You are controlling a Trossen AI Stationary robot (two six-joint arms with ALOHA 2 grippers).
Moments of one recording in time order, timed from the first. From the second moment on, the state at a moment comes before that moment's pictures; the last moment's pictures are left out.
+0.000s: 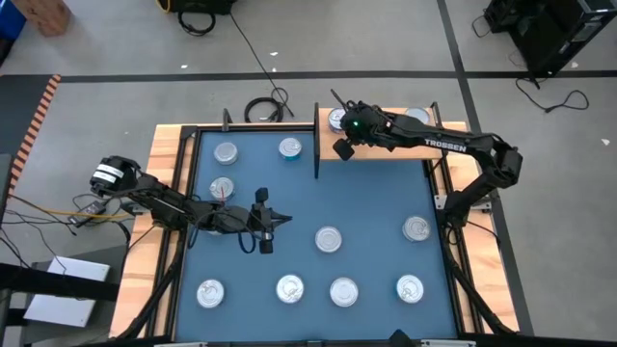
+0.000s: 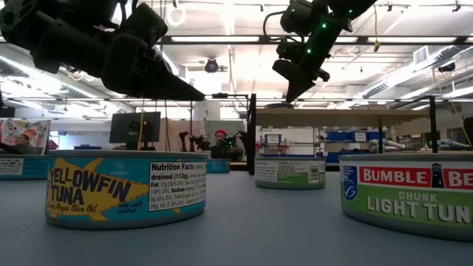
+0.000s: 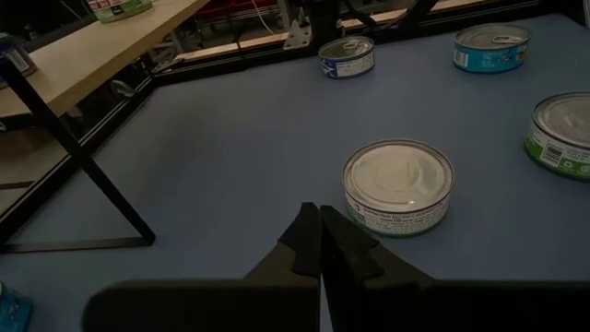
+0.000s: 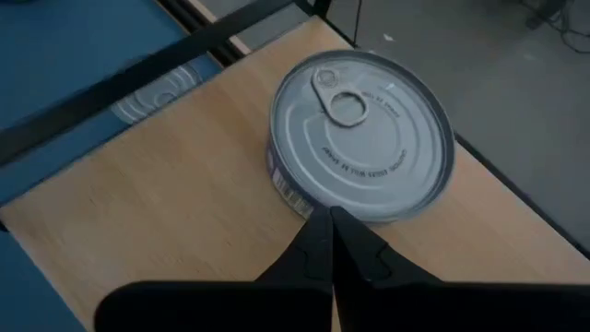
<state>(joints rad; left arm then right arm) -0.24 1.42 0.44 0.67 -0.41 0.08 -0.47 1.55 1.26 -0.57 0.35 0.14</state>
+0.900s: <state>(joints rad) -0.24 1.42 0.44 0.67 -0.41 0.08 -0.51 1.55 1.26 -0.60 0.28 0.08</state>
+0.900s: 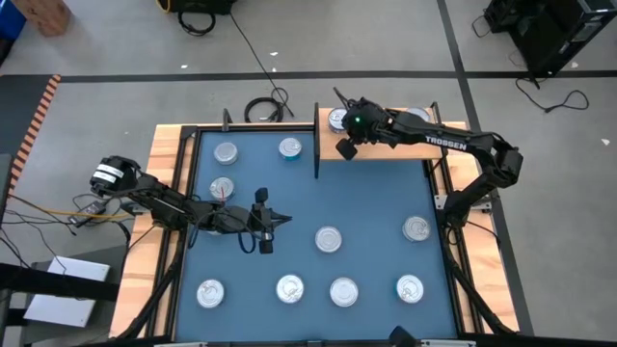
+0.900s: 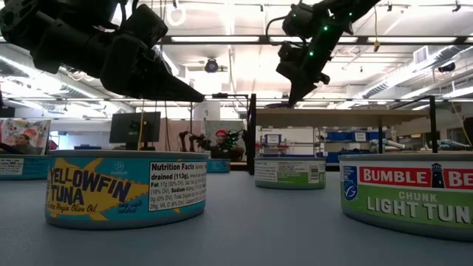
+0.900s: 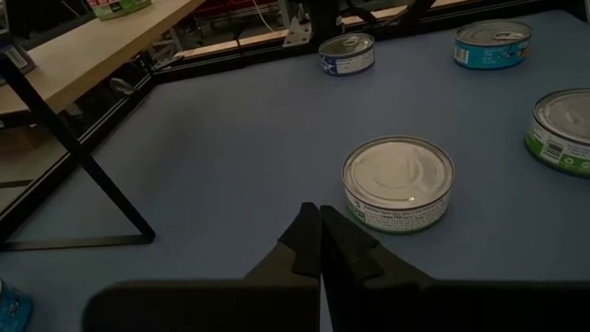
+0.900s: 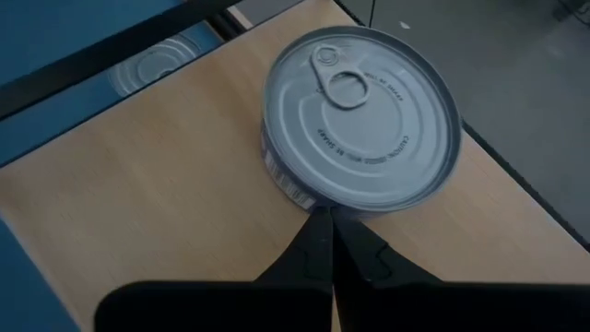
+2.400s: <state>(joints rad) -0.24 1.42 0.44 0.66 -0.41 0.07 -0.56 1.55 1.26 -0.50 0.16 0.06</state>
